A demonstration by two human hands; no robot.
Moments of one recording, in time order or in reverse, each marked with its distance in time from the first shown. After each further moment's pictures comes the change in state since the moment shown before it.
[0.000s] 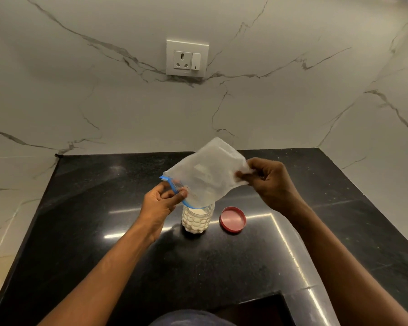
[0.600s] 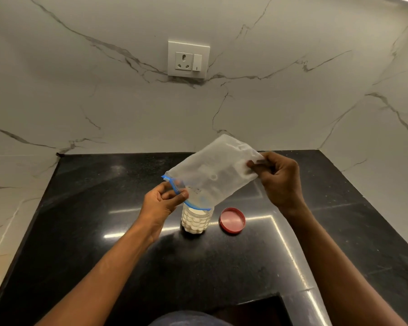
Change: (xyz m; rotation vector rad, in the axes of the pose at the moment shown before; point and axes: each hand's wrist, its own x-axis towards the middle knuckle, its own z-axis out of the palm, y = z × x) left_hand -0.004 0.001 0.003 0.021 -0.011 0.013; right_hand 0.001 0.004 0.002 0.056 0.221 0.039
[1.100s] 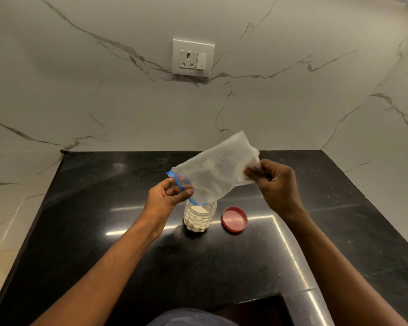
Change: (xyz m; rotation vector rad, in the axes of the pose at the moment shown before) left_hand 0.001 0.003 0.000 0.005 -0.033 0.051; right_hand -0.008 0.016 0.004 -0.036 0.015 0.034
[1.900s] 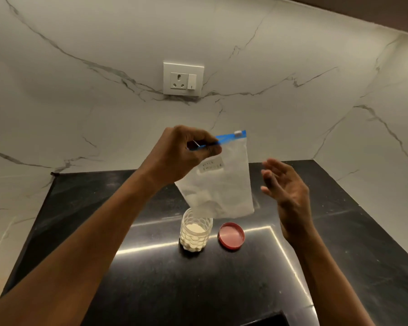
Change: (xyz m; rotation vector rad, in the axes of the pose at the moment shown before) left_hand 0.015 0.162 0.062 0.837 -0.192 0.784; right_hand -0.012 -0.029 -0.018 0.391 0.138 0.203
